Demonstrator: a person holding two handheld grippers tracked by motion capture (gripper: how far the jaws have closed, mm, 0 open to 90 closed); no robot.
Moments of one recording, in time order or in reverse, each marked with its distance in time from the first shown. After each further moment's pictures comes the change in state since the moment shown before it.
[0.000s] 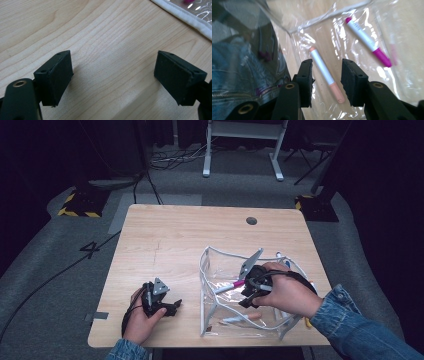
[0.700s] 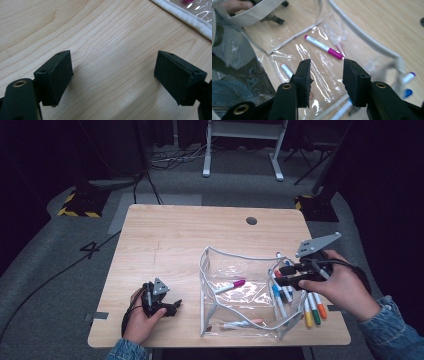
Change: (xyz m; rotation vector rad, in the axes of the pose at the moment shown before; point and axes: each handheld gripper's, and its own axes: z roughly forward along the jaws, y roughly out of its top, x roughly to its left) left arm 0.000 0.000 0.000 -0.001 -0.002 -0.004; right arm -0.031 -0.084 -0.083 -0.319 -0.147 0.217
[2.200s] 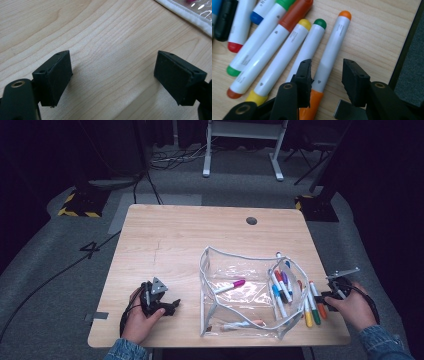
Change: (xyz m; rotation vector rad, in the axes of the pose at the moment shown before) left arm 0.005 -0.001 -0.001 0.003 -0.001 0.001; right arm -0.116 -0.194 0.065 0.238 -0.315 0.427
